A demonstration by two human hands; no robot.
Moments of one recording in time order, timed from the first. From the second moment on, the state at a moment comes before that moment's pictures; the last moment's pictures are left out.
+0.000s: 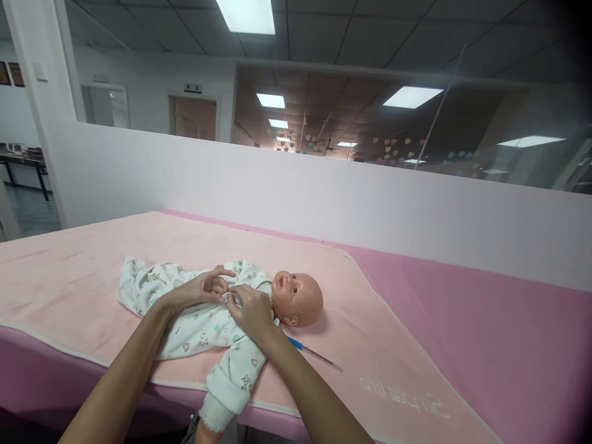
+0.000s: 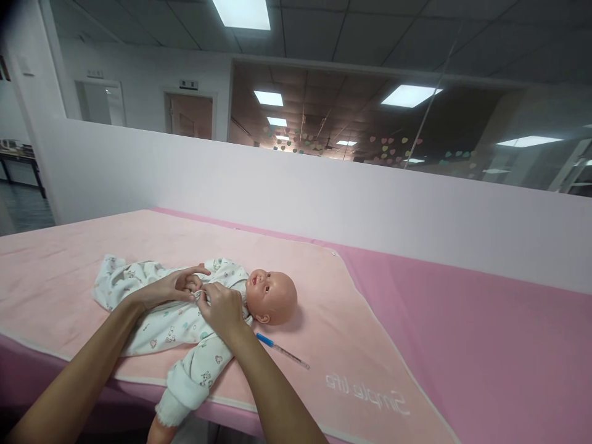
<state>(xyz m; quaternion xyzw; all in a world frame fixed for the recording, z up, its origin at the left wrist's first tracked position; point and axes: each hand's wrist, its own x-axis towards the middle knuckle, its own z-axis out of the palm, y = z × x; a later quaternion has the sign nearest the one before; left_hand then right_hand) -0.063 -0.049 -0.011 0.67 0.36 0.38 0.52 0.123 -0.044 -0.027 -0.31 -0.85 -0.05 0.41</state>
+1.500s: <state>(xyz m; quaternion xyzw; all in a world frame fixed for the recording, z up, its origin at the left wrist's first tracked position) -0.052 -0.068 -0.015 0.65 0.34 0.48 0.48 0.126 -0.042 -0.022 -0.31 -0.81 0.10 0.49</state>
